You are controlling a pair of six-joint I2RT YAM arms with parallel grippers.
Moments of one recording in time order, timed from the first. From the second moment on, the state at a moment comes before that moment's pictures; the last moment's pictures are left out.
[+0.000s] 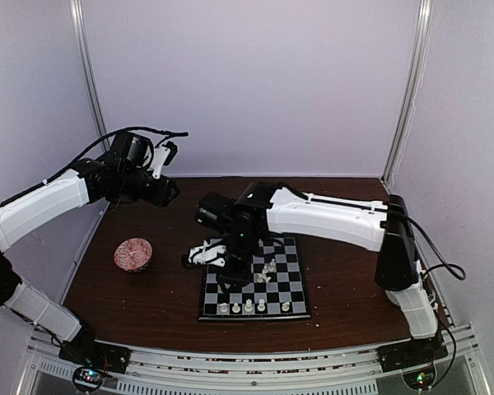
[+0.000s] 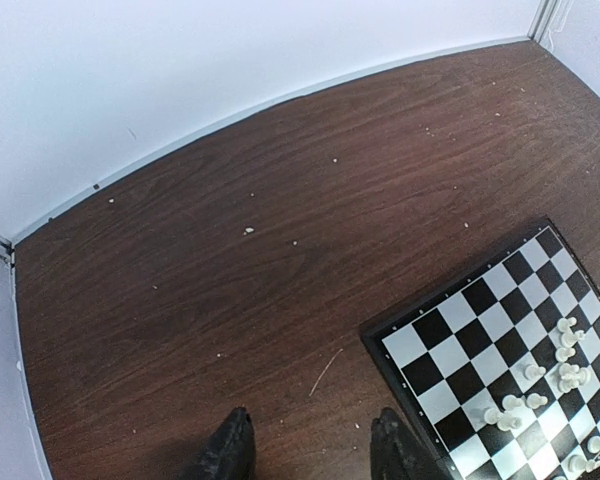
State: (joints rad) left arm -0.52 1.41 1.25 -0.53 -0.07 0.01; right arm 1.13 2.27 2.13 -1.19 -0.17 -0.39
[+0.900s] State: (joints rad) left arm -0.52 1.41 1.25 -0.53 -0.06 0.01; right arm 0.80 2.16 1.82 -1.09 -0.14 -0.41
